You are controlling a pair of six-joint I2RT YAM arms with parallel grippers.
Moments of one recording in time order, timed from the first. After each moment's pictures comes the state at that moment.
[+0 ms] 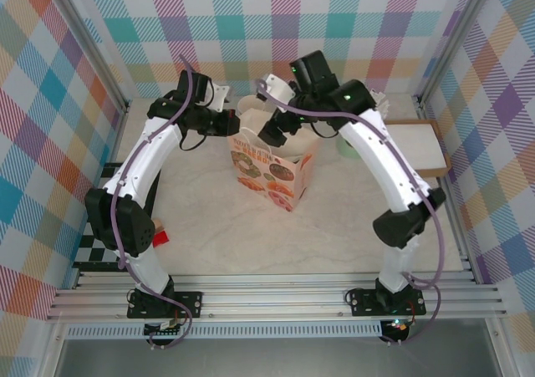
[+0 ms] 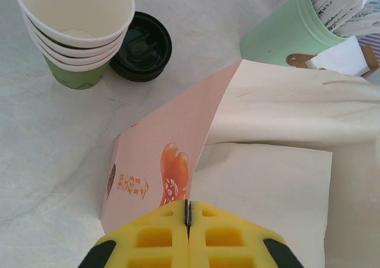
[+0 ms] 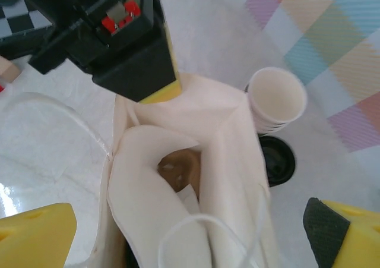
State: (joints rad) left arm -0.30 1.75 1.79 -0.90 0.43 -0.16; right arm 0.63 1.85 2.29 -1.17 -0.18 -0.44
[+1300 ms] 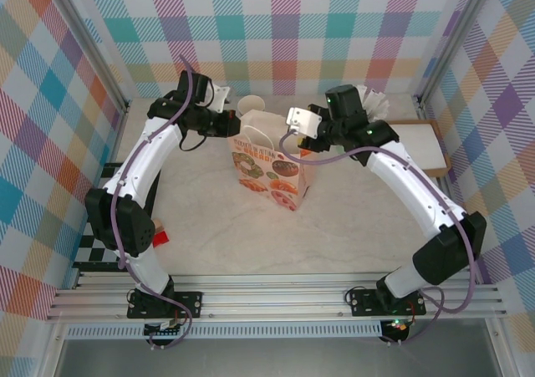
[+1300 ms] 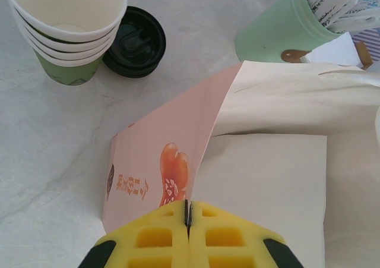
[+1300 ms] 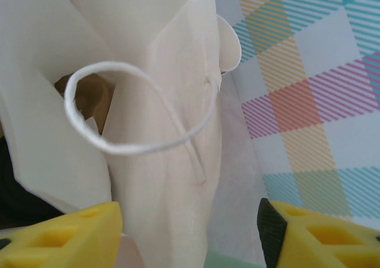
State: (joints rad) left arm -0.30 1.75 1.79 -0.91 0.45 -0.16; right arm 0.51 1.53 1.55 -0.67 -0.11 -0.93
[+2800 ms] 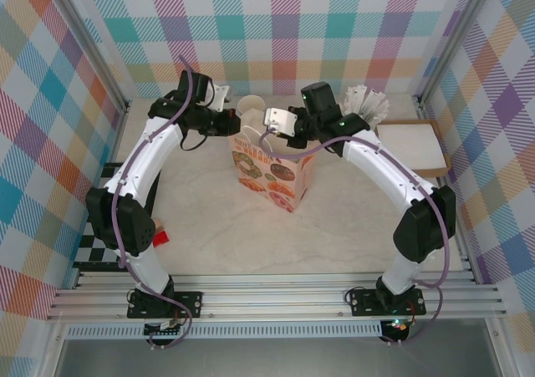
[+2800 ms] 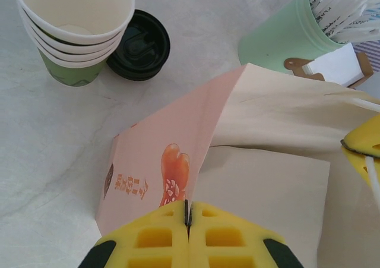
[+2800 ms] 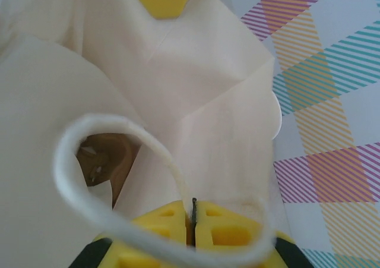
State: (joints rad) left arm -0.30 1.75 1.78 -0.89 0.43 -0.20; right arm 0.55 1.70 1.63 -0.59 -0.24 -0.94
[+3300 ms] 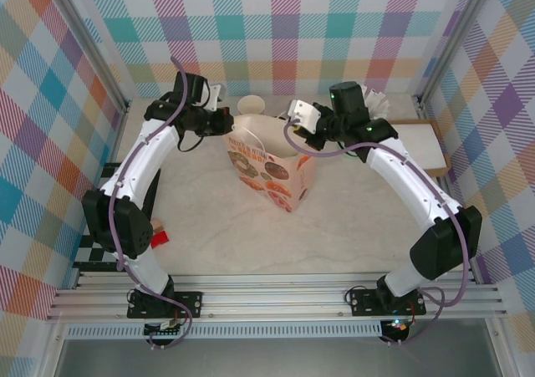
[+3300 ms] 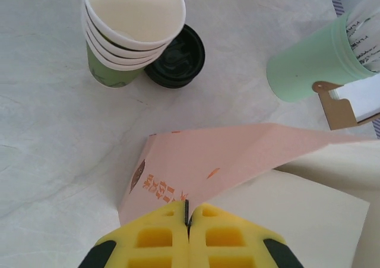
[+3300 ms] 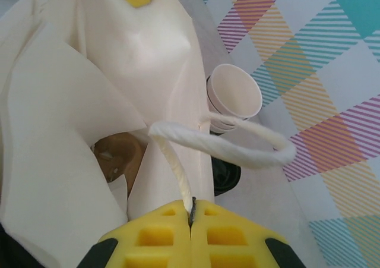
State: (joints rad) left arm -0.27 1.72 1.74 -0.85 0.34 -0.27; right arm 0.45 1.54 1.52 -0.57 -0.36 -0.78
